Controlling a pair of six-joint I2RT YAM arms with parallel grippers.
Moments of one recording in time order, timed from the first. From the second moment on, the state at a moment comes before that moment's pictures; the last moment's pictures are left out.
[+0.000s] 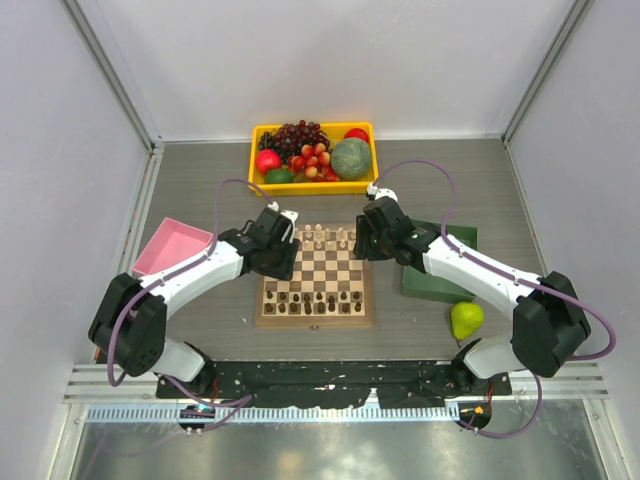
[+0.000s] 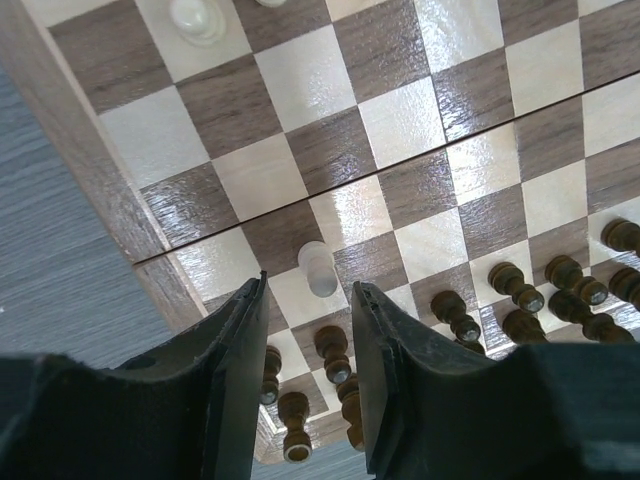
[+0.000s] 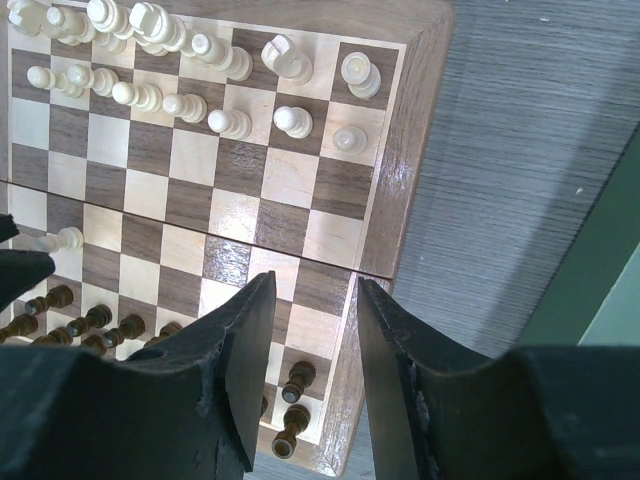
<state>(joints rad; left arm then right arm) -0.62 1.43 0.93 -0.53 -0.02 -0.31 0.67 1.41 1.00 -0.42 0.14 0.52</state>
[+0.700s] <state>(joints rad) -0.63 1.50 0.96 -0.54 -0.01 -0.29 0.67 1.42 1.00 -0.42 0.14 0.52</state>
